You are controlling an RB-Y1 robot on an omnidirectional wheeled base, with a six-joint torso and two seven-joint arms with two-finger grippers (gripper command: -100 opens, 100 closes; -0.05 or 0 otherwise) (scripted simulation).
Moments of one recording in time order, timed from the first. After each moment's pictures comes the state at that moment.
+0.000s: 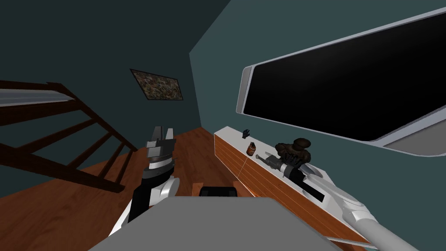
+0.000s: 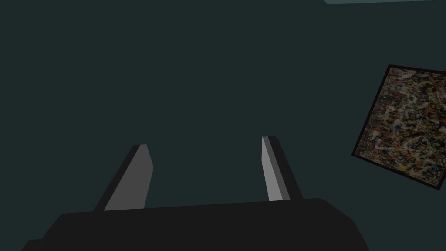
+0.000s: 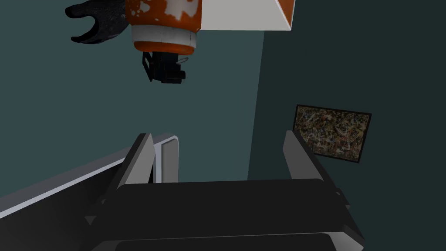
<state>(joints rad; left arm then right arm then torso) 0.54 0.00 0.00 -2.34 0.06 -0.63 -0.15 0.41 -1.04 0.03 -1.57 0.49 -0.47 0.31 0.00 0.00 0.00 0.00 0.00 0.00</state>
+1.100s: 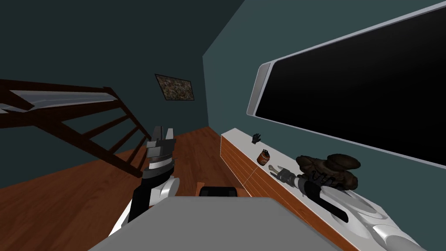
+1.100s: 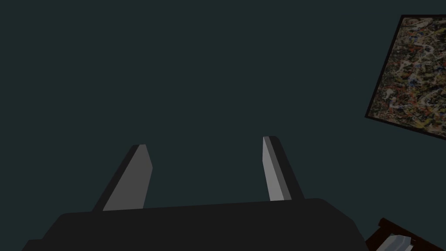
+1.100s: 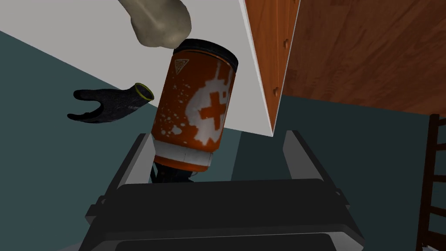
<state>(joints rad) 0.54 0.00 0.00 -2.34 0.06 -0.63 -0.15 0.45 -1.15 0.16 -1.33 0.62 -0.42 0.33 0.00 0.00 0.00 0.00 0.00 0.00</state>
